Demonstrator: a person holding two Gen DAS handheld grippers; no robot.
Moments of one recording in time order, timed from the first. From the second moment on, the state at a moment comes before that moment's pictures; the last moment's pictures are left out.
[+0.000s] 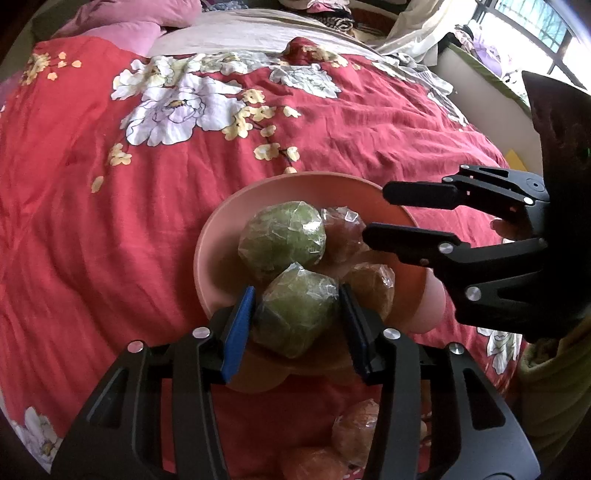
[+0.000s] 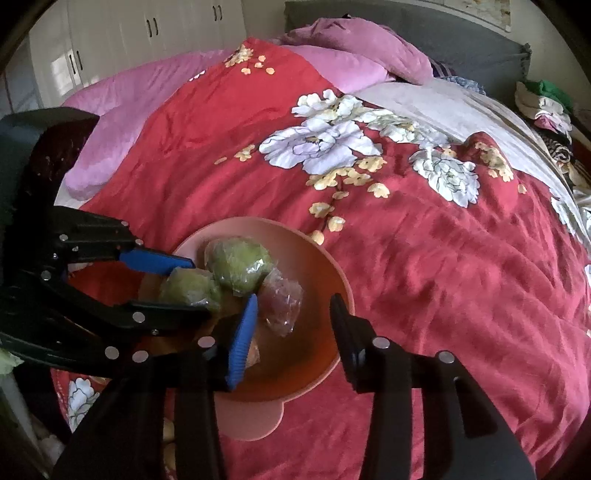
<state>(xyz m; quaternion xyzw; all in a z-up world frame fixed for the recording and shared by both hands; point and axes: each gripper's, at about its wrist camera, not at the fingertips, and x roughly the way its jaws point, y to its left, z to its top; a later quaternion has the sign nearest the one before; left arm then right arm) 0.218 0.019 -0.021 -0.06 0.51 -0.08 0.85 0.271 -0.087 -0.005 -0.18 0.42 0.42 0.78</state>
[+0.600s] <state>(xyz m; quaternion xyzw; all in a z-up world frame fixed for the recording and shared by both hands) 0.210 0.022 -0.011 -0.07 0.50 -0.06 0.86 0.273 -0.097 0.002 -0.17 0.41 0.42 0.79</state>
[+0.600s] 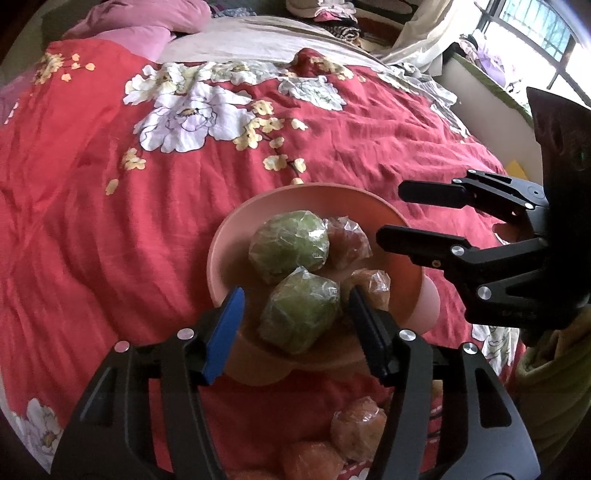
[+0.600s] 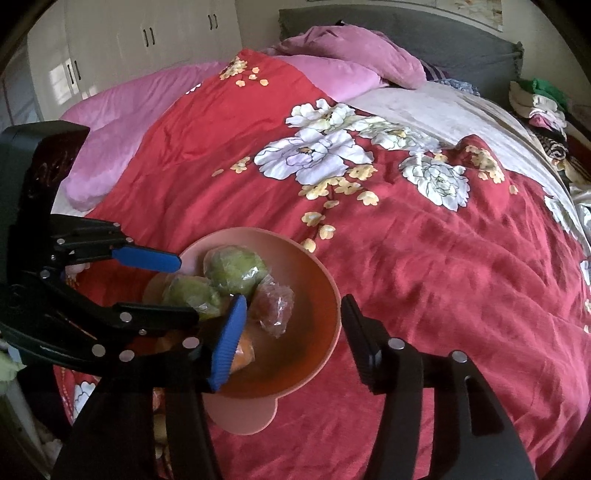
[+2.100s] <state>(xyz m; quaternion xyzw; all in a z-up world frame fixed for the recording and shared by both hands) 0.167 0.030 0.043 -0.07 0.44 -0.01 0.89 0.254 -0.120 0.048 -0.13 0.35 0.42 0.82</state>
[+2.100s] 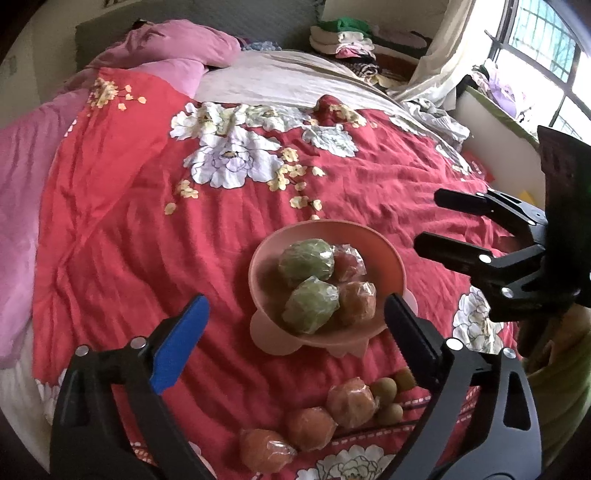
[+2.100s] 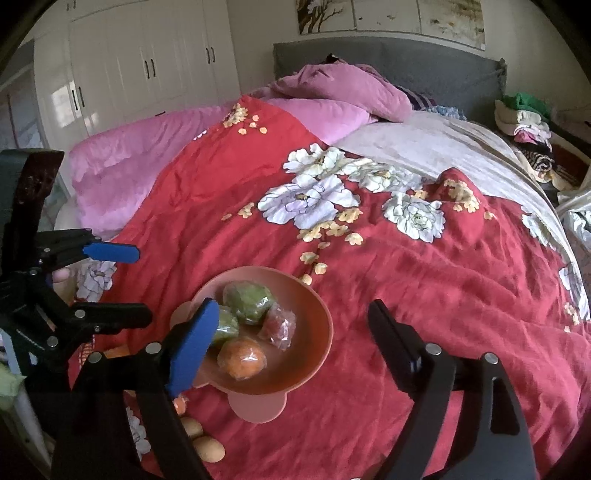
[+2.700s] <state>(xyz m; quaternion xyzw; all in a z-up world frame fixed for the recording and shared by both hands) 0.135 0.038 0.059 -0.09 0.41 0.02 0.91 0.225 -0.134 0.068 -0.12 0.32 0.44 0.83</state>
